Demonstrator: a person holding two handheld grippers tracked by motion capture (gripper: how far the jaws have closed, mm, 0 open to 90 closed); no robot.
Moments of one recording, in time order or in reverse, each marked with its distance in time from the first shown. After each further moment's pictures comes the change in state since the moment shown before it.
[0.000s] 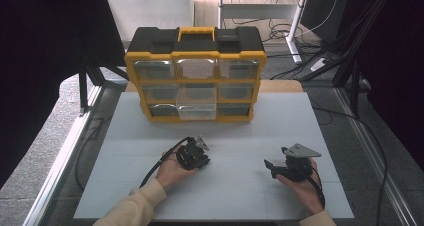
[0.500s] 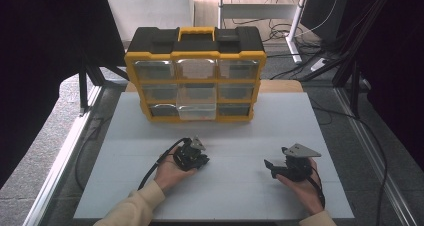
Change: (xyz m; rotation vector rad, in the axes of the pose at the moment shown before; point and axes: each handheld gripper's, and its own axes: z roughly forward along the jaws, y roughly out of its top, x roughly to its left) left arm 0.003 -0.010 -0.007 -0.067 -0.012 -0.020; right arm 0.000 0.000 0.000 0.002 -0.002 -0.002
